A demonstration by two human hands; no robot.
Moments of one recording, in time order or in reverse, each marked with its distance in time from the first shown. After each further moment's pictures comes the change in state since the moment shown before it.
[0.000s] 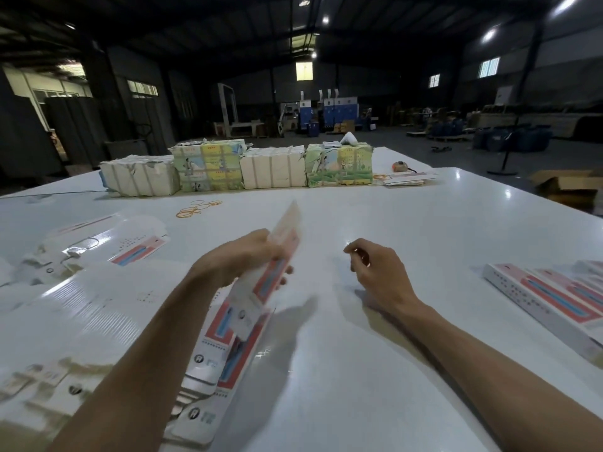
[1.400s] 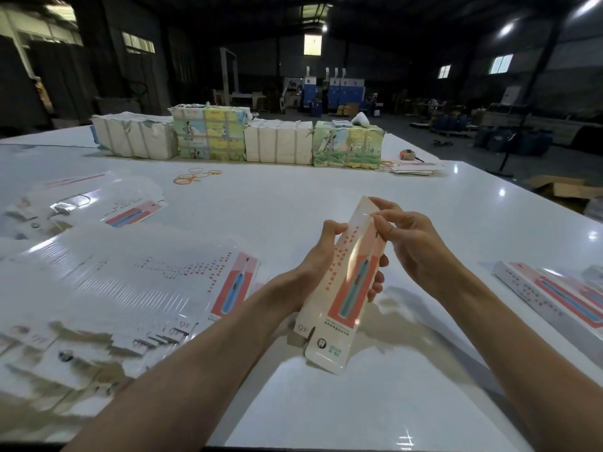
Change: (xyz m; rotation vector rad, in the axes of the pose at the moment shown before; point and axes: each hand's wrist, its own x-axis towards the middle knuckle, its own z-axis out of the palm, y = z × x) left_hand 0.021 -0.002 0.112 -0.781 -0.501 0.186; right_hand 0.012 -0.028 -0.046 0.821 -0.264 0.174
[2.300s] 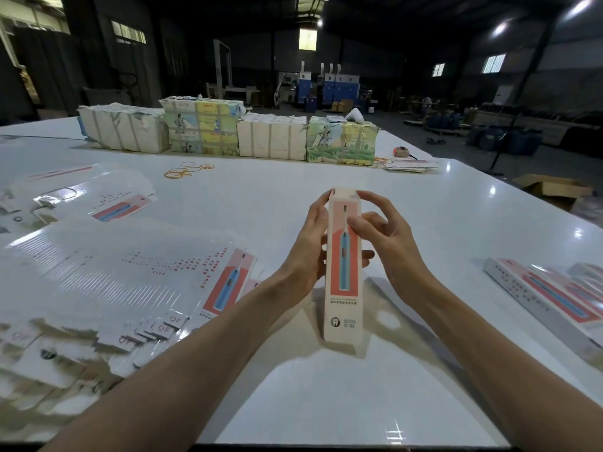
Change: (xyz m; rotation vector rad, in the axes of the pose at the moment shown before) left_hand 0.011 -0.003 0.004 0.078 0.409 0.390; right_hand -0.005 0.021 0.026 -0.106 0.130 -0.065
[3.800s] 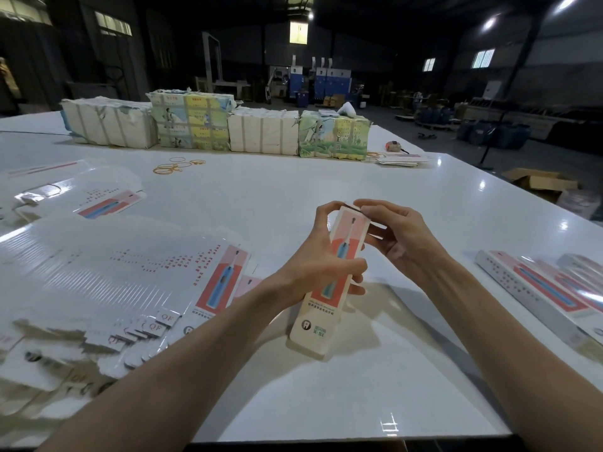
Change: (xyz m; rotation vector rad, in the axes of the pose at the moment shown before) left_hand -0.010 -0.011 0.000 0.336 -0.189 -0.003; right_hand 0.017 -0.007 -0.031 0.304 0.078 0.293
